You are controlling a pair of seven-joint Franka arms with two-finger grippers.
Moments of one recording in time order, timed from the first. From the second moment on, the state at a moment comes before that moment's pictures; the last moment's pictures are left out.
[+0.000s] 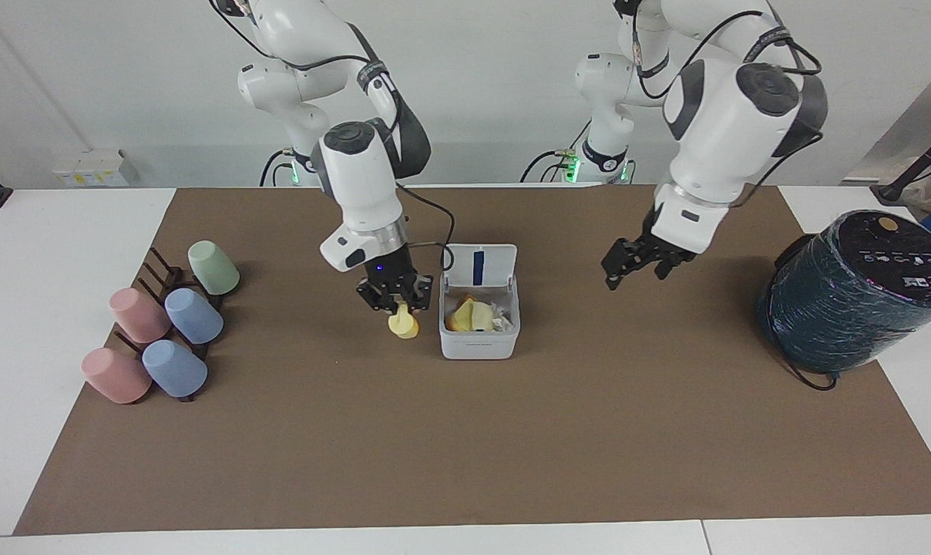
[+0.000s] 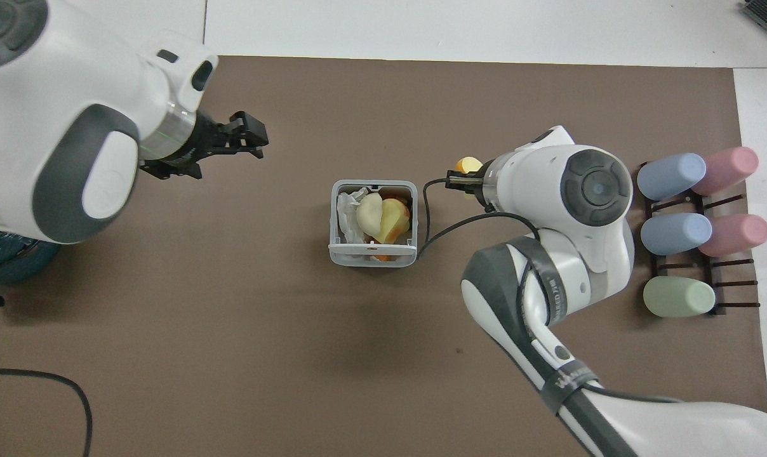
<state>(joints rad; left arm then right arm) -0.25 0.22 0.05 -1.45 -0.09 1.72 -0.32 0.42 0.22 0.04 -1.88 0.02 2.42 0.59</state>
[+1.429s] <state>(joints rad) -0.08 0.08 0.04 -1.52 0.04 1.70 0.06 0.52 0.28 0.04 -1.82 0.02 2.45 0.60</state>
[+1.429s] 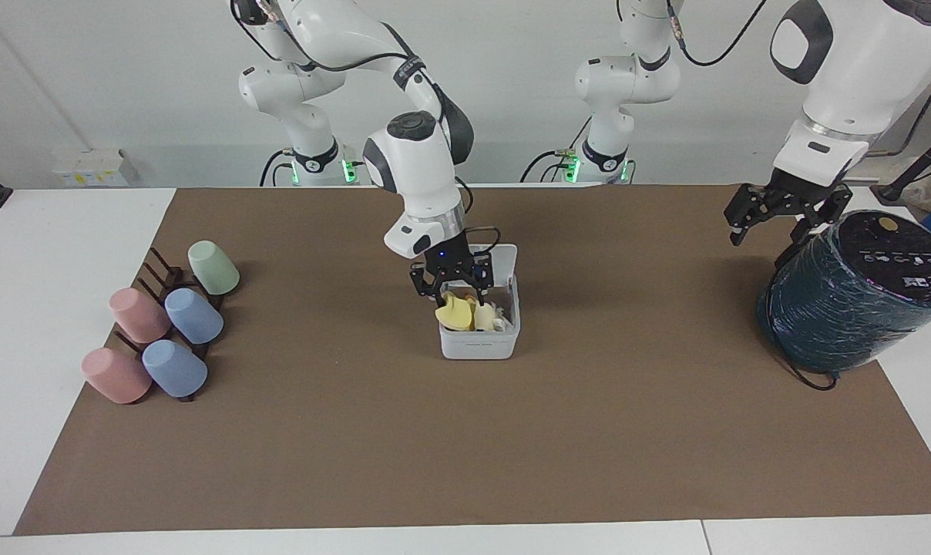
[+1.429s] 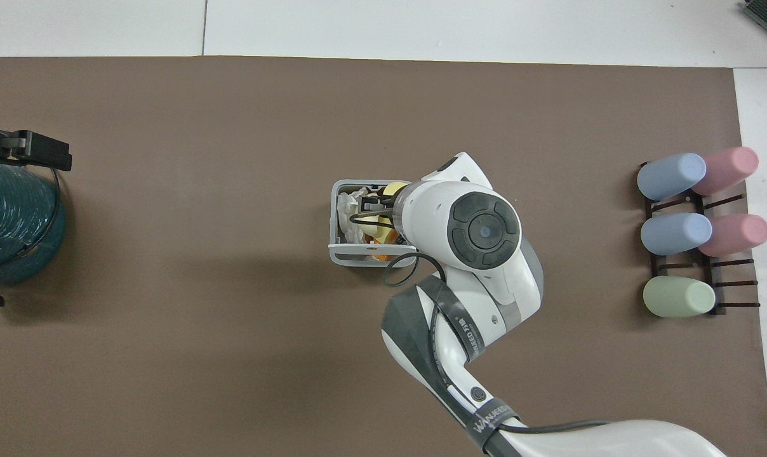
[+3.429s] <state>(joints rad) -0.08 0.05 0.04 -1.58 -0.02 1.77 0.07 0.51 0.35 0.03 -1.77 0.02 2.53 0.73</state>
